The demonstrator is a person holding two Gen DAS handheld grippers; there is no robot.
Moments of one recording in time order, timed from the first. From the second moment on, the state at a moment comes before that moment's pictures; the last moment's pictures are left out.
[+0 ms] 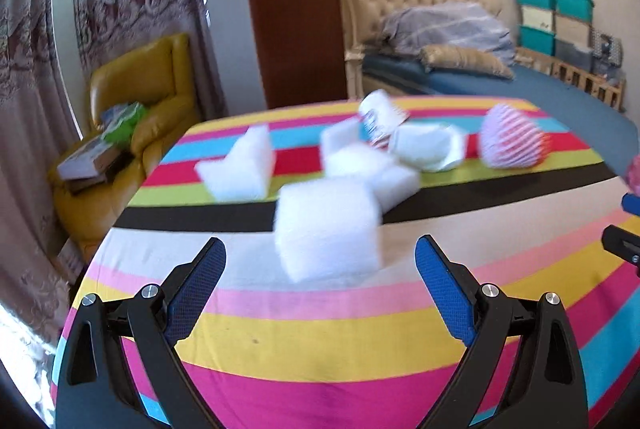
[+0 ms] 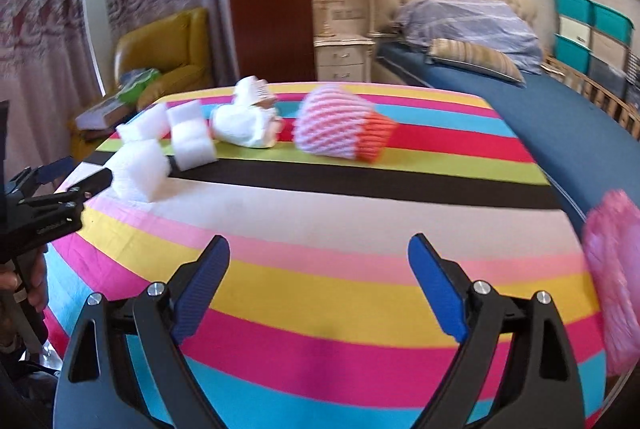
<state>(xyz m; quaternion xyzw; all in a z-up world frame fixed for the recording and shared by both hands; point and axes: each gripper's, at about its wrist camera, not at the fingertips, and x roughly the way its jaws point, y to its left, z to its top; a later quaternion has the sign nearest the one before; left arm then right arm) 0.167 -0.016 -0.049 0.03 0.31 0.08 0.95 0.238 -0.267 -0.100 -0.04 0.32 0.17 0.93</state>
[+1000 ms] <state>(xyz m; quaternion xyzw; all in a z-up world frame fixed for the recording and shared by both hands) 0.177 0.093 -0.060 -0.03 0.34 0.09 0.94 0.395 -0.049 -0.119 -0.15 0.37 0.32 0.86</state>
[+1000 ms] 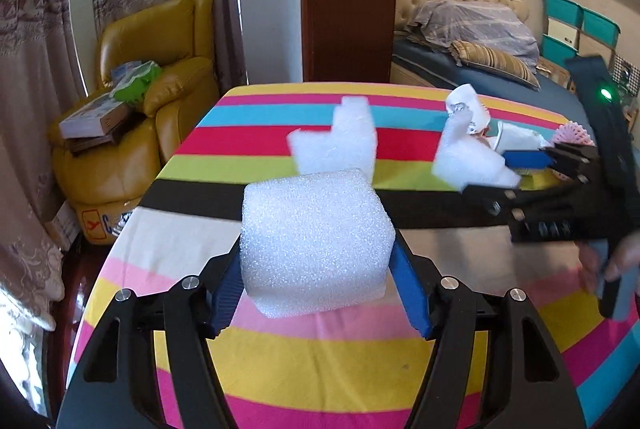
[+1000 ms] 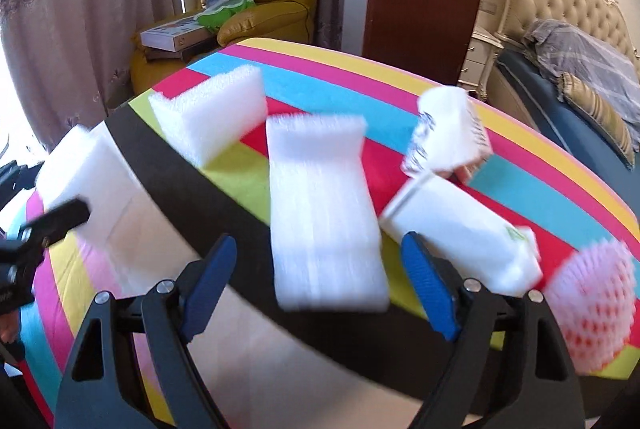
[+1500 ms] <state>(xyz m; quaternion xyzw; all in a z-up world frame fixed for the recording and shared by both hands) 0.164 0.056 -0.057 -0.03 0.33 0.07 0.94 0.343 -0.099 -0.105 -0.11 0.34 0.28 0.89</state>
